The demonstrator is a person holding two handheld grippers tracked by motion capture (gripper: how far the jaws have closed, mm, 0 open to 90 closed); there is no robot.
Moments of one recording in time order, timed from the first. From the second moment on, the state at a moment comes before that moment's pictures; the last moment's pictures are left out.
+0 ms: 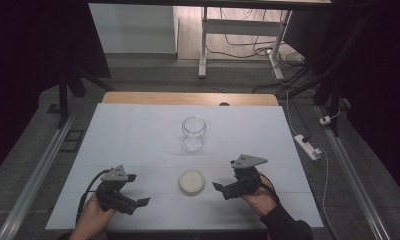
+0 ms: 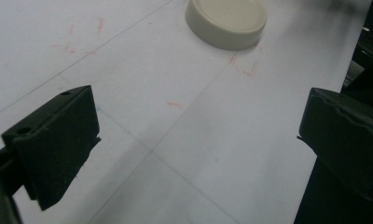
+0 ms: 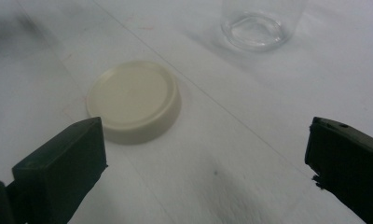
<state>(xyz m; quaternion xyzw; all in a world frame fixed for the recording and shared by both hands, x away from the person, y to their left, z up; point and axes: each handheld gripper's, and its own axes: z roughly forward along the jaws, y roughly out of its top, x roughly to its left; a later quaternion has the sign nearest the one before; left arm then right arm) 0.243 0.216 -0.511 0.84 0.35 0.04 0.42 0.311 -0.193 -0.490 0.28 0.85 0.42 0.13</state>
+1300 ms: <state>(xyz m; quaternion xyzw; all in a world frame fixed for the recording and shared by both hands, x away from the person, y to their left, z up) 0.186 0.284 -0.523 0.80 0.45 0.10 0.39 0.242 -0.295 -0.496 0.40 0.81 0.39 0.17</state>
